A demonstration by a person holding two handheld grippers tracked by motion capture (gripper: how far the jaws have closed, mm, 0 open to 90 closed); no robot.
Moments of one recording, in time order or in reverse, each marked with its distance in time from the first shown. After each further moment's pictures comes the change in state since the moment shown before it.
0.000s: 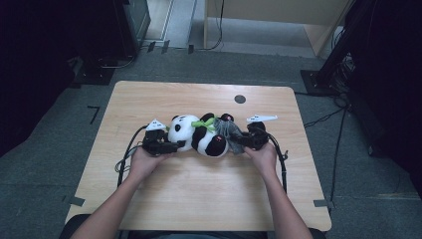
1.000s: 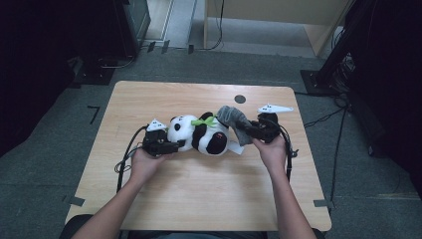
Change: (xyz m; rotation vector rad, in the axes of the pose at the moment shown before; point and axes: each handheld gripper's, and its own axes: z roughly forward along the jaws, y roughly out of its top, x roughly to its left) left arm -0.018 0.005 -0.010 -0.002 0.068 -0.006; right arm 0.031 0.040 -0.059 -0.129 -0.055 -0.058
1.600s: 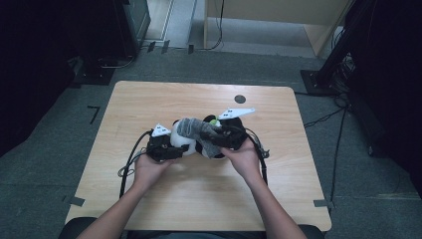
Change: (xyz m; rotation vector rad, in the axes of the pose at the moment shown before) left arm -0.016 -0.008 0.002 0.003 0.013 0.001; right arm 0.090 0.013 0.043 0.115 0.167 -0.124
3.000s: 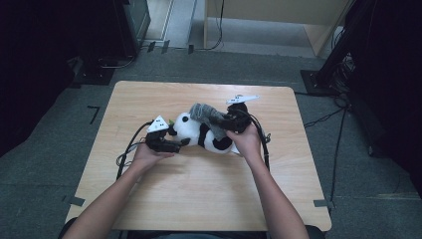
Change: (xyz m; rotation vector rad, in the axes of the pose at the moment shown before) left arm 0.040 0.008 0.024 -0.155 -0.164 0.201; right arm -0.071 0.008 0.019 -0.024 -0.053 0.085
